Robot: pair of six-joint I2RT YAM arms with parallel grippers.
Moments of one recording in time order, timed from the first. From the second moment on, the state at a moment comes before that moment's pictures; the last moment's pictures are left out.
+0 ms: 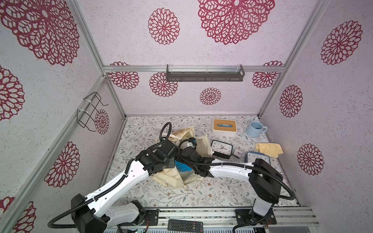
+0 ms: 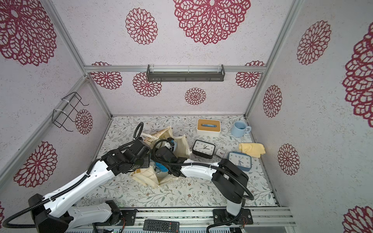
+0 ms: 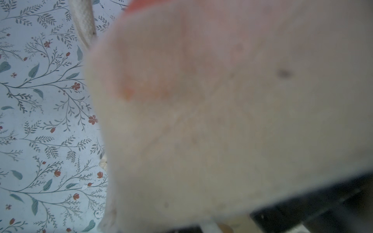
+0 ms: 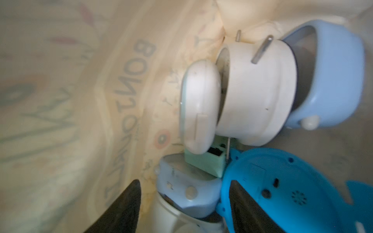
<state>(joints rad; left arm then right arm) -0.75 1.20 1.13 -1.03 -0.31 -0.70 1.07 1.78 1.17 0.13 0.32 1.13</state>
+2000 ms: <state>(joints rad) -0.75 1.24 1.17 -1.04 -0.35 -0.63 1.00 2.05 1.45 -0.03 0.39 1.13</state>
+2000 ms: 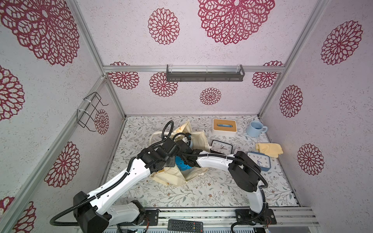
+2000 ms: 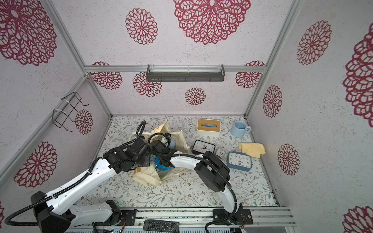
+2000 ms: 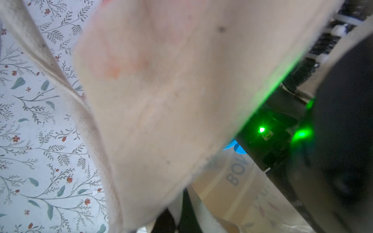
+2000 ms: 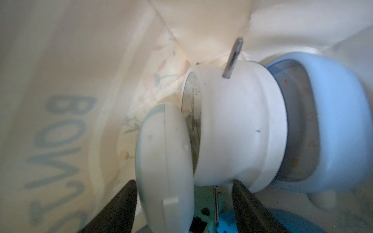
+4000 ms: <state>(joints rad) -0.71 1.19 1.15 -1.03 -0.32 -0.62 1.00 1.65 1.16 -0.11 0.26 1.04</state>
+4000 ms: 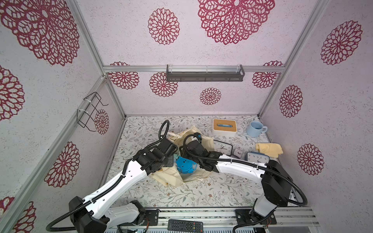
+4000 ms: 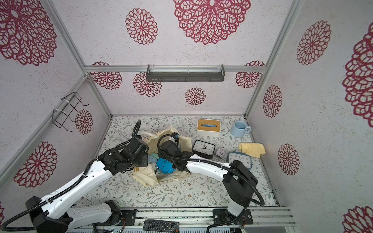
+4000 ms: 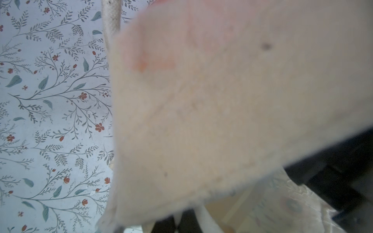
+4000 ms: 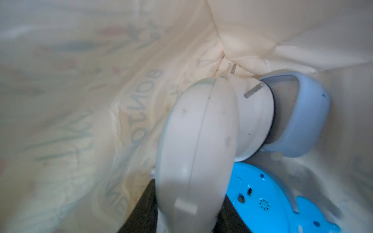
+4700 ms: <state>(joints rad) -0.71 1.19 1.16 -1.04 -0.32 -0.60 0.88 1.30 1.02 -0.15 -0.07 0.85</state>
